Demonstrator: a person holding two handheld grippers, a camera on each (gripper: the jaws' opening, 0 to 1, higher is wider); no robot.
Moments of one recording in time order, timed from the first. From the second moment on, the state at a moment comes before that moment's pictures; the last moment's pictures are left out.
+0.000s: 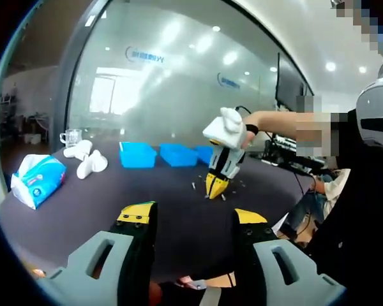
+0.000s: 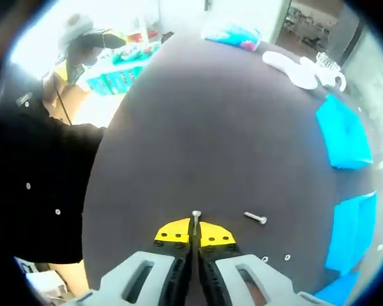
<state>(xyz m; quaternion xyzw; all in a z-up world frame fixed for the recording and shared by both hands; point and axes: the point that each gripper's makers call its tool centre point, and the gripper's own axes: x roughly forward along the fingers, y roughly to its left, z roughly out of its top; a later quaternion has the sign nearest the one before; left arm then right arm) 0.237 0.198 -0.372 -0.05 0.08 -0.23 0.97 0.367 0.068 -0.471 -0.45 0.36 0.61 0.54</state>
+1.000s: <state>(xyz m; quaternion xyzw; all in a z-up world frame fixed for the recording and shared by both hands) 0.242 0.179 -0.356 -0.04 0.06 -0.26 0.96 0.367 -0.024 -0.390 -0.23 0.25 0.50 0.79</state>
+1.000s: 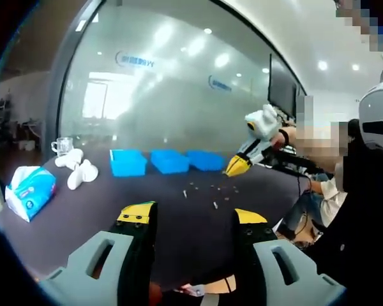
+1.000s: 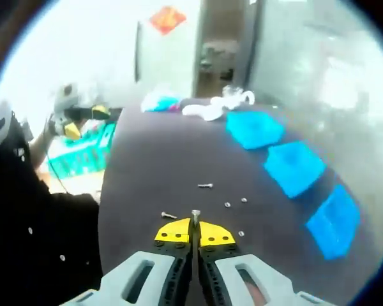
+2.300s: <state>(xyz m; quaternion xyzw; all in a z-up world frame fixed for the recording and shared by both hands) 0.254 0.166 -0.350 -0.04 0.06 -0.27 0.96 0.373 -0.179 -0.334 0.02 0.03 0.17 0.99</state>
